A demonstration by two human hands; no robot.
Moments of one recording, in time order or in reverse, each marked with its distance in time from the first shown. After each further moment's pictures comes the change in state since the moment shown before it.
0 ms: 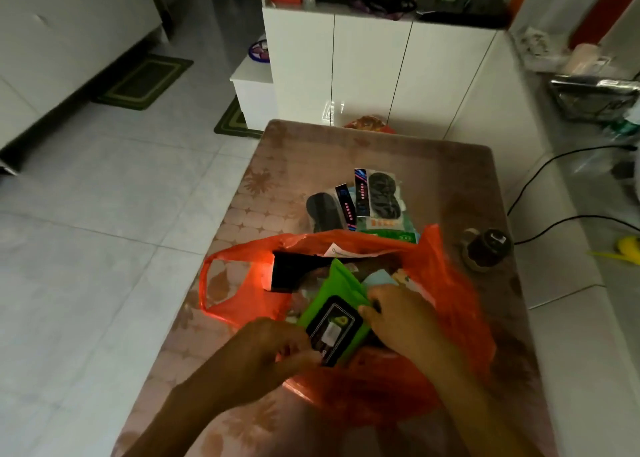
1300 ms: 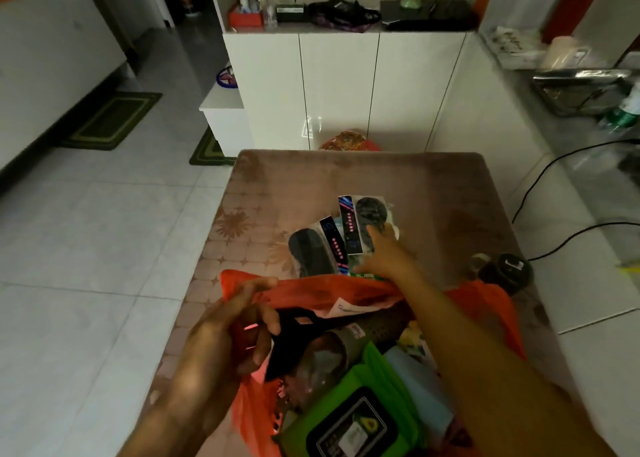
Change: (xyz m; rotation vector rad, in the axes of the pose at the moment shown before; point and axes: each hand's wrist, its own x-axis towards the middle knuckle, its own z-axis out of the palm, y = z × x) left_hand 0.117 -0.001 -0.056 -1.084 0.343 -0.426; right_hand 0.268 0.087 0.021 0.036 -0.057 0.210
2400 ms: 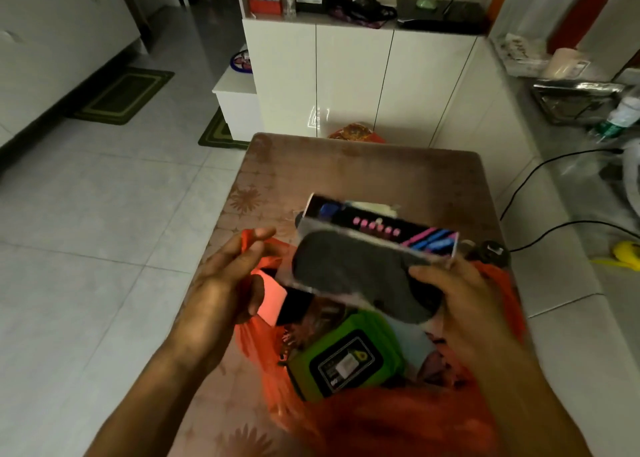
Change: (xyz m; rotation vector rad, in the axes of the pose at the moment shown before) left_hand -0.058 0.024 -0.008 0.188 0.047 0.234; right_hand -0.261 -0.013 -0.066 1.555 0.116 -0.013
